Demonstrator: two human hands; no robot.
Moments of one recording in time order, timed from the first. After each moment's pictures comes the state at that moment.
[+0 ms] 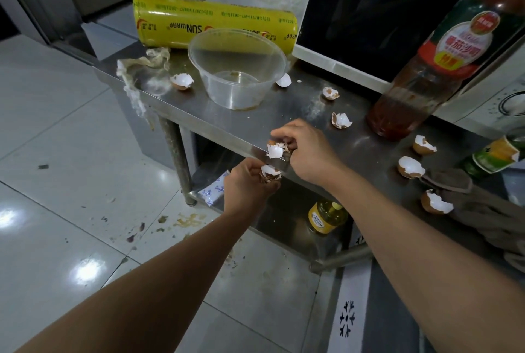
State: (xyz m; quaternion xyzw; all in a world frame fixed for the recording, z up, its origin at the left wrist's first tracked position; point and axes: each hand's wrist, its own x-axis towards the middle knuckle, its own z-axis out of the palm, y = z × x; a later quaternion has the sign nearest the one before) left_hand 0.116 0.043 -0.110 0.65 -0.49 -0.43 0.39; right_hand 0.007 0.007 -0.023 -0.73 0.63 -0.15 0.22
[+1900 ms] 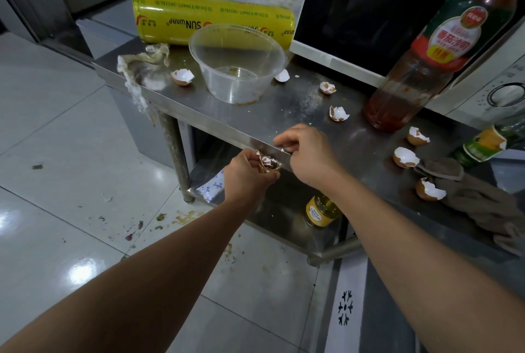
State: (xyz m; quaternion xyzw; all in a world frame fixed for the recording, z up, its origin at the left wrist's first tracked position) left_hand 0.123 0.039 -0.109 0.65 -0.50 -0.42 0.38; right_hand 0.014 0.030 -0.027 -0.69 0.66 -0.19 0.21
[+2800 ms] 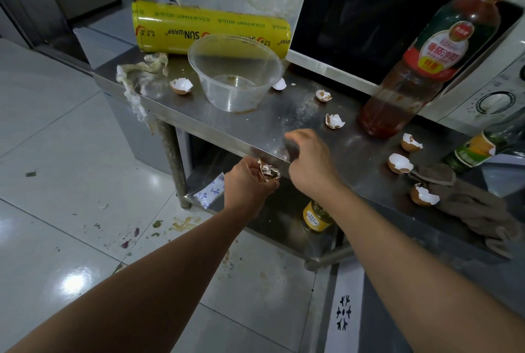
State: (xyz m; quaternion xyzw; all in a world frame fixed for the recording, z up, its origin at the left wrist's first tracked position) left_hand 0.123 0.040 -0.110 0.65 -0.53 -0.41 0.36; right_hand 0.016 0.037 -0.022 -0.68 0.70 -0.17 0.17
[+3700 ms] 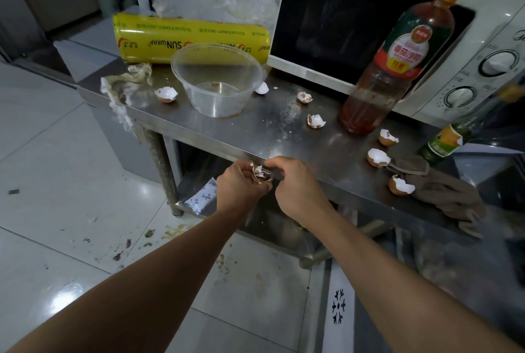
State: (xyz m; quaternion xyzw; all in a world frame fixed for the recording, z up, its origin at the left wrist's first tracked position) left_hand 0.120 0.048 -0.095 0.64 -0.55 -0.41 0.36; right_hand 0.021 0.077 -0.021 -0.66 0.70 -0.18 0.22
